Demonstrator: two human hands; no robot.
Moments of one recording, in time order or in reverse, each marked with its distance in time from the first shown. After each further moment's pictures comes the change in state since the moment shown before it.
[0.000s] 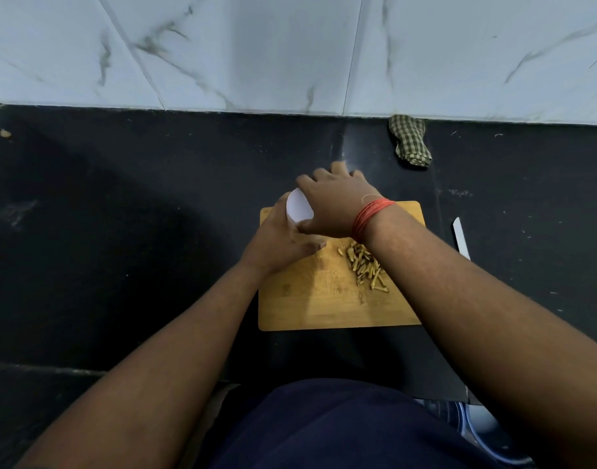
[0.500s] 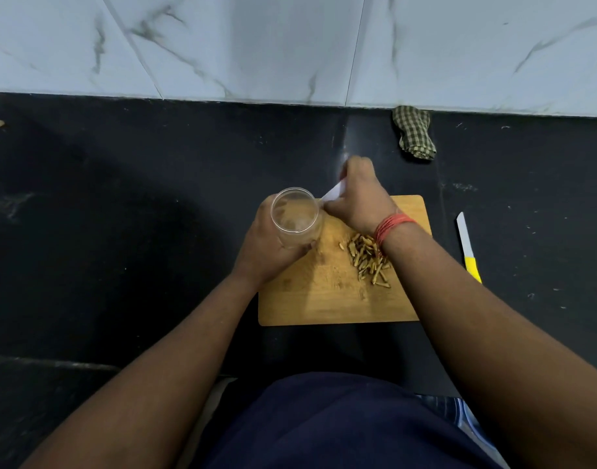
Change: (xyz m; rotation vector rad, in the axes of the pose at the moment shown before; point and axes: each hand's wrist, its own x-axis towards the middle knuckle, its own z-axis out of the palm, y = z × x) left_hand -0.027 -0.007 -0.003 0.009 0.176 0.068; right_hand 0.002 0.032 0.049 0.682 0.286 0.300
